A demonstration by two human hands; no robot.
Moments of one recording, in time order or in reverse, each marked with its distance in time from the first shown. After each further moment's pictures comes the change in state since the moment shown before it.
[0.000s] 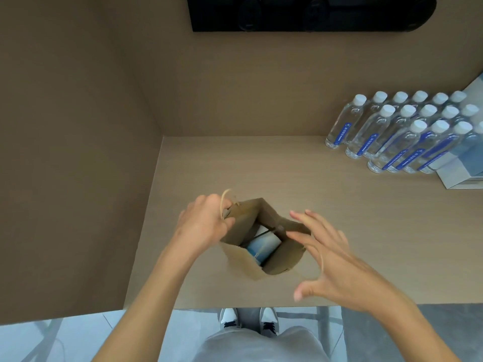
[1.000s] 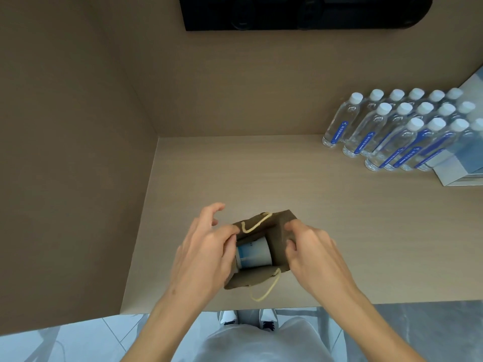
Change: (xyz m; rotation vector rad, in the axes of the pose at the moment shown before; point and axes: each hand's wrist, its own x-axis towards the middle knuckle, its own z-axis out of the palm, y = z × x) left_hand -0.059 0.002 0.022 -0.094 0.250 0.241; right_hand 0.034 -0.050 0.002 -0.002 0.216 0.485
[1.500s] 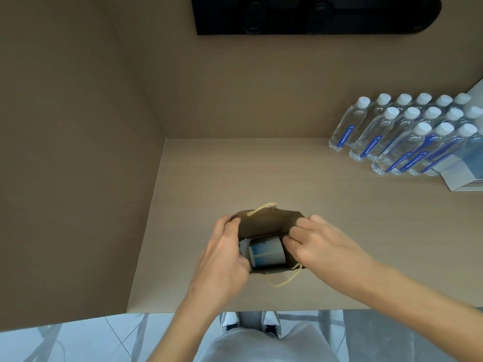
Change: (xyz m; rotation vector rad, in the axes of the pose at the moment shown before) left_hand -0.001 0.008 0.014 -0.177 -0.201 -0.291; right_hand 0.019 0.003 -0.030 -0.647 -0.165 -0.760
